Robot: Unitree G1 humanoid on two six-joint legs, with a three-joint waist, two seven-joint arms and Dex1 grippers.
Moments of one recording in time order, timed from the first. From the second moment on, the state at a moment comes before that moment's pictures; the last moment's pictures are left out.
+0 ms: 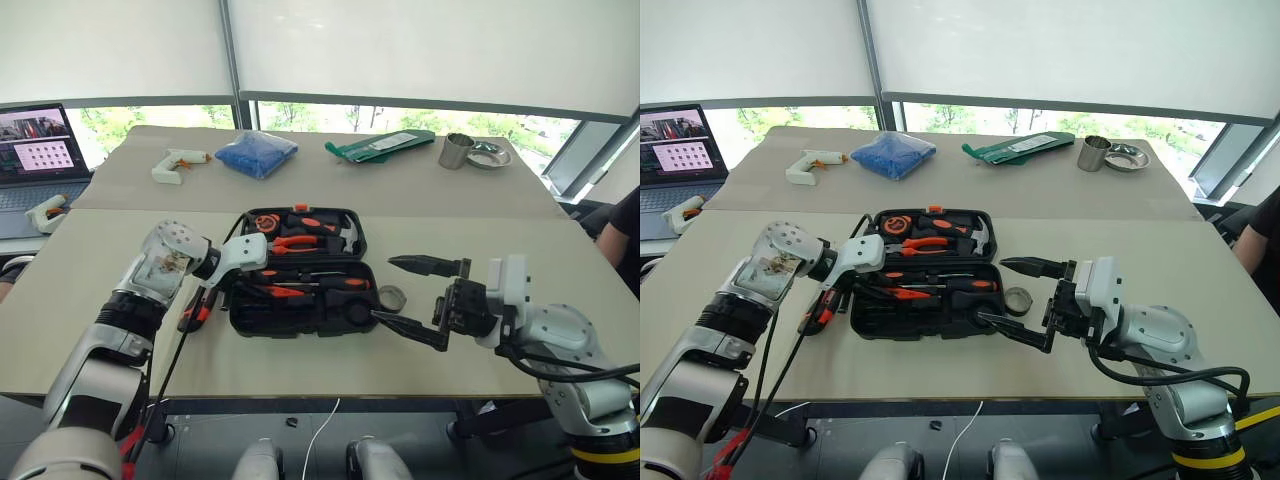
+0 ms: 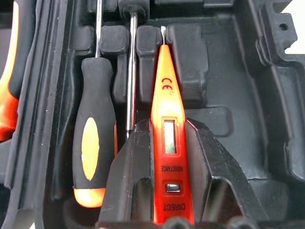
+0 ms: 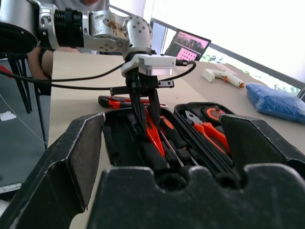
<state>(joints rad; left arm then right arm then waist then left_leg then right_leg) -0.85 0.66 -0.33 0.50 0.06 0.15 -1.45 -0.15 -0.66 -0.06 -0.44 0.59 0.18 0.95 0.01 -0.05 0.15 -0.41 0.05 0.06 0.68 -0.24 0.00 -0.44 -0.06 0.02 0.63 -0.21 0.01</state>
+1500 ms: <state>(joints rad) -0.72 0.56 -0.13 0.67 -0.11 -0.09 -1.36 -0.17 -0.62 -0.02 -0.44 0.56 0.23 1.00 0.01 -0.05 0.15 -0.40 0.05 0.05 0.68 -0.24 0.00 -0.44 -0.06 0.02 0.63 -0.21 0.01</state>
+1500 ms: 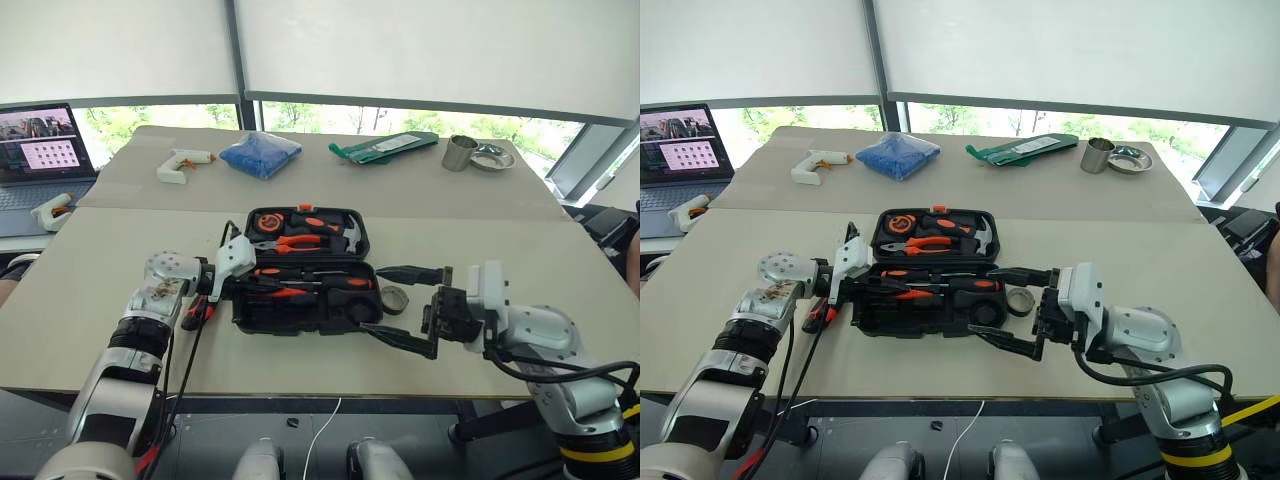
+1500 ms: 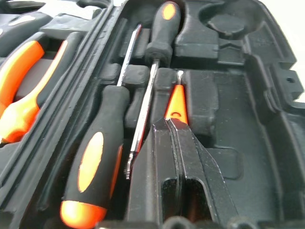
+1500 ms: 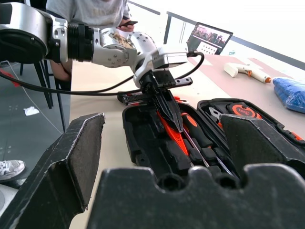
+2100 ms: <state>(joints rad) -0.50 0.59 0.12 0.33 -0.42 0.08 -1.29 -0.09 -0.62 -0.07 -0.41 0.58 0.21 1.01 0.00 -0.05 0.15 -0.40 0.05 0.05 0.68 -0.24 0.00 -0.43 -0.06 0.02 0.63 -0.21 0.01</state>
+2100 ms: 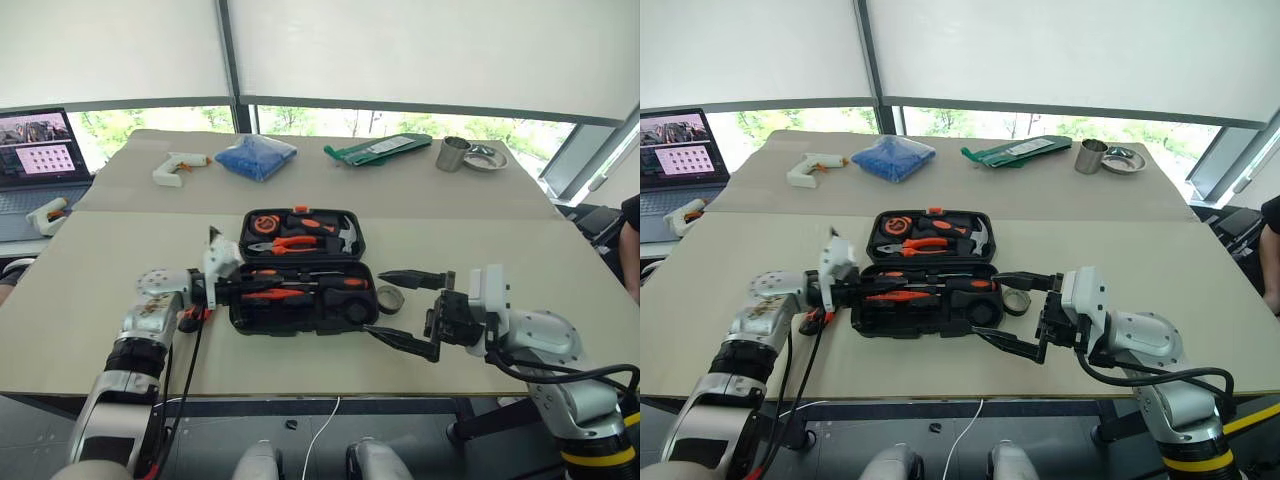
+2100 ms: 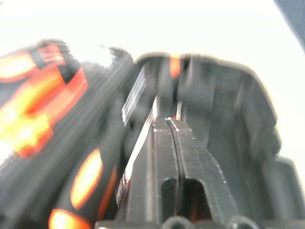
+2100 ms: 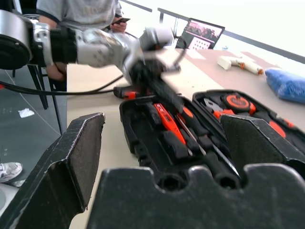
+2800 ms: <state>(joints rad) 0.28 0.63 0.73 0.09 -0.52 0.22 -0.84 -0.02 -0.59 -0.10 -0.29 0.57 -0.02 1.17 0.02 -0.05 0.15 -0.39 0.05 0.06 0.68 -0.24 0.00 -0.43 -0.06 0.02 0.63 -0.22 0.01</state>
